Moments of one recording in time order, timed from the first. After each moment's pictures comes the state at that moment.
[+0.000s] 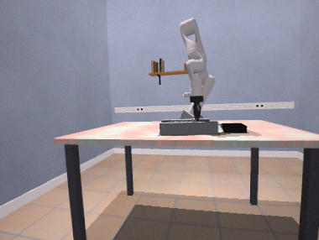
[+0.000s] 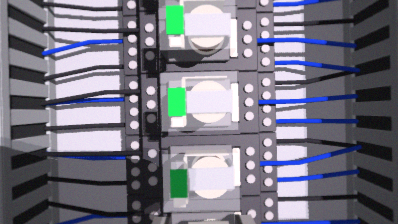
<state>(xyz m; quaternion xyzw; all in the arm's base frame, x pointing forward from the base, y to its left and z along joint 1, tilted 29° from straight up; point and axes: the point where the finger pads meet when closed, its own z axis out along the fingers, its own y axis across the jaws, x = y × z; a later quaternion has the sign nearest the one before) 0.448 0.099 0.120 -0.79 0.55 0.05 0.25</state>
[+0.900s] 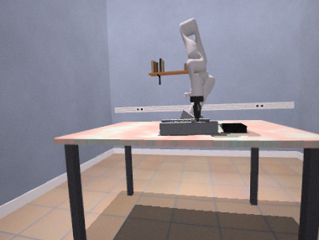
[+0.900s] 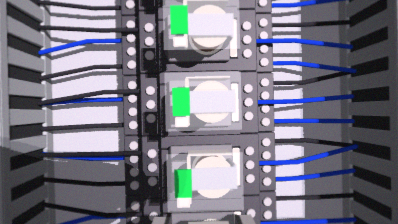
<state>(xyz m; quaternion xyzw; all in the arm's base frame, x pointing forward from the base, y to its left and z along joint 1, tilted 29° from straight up) 0.449 0.099 0.120 -0.80 0.55 0.06 0.23</state>
